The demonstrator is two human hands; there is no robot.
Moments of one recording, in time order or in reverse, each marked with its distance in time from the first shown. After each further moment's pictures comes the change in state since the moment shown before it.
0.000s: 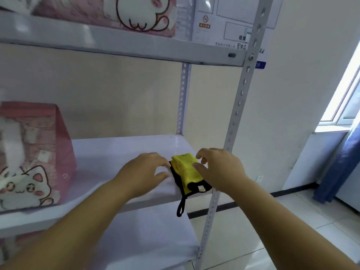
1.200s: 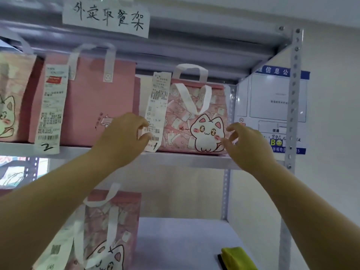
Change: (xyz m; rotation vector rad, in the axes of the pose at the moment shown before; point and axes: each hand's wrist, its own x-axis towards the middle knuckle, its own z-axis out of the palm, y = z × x) left_hand -0.057 -0.005 -0.306 0.355 0.807 -0.080; right_hand 0.082 -0.123 -0.199 0.180 0.640 -0.199
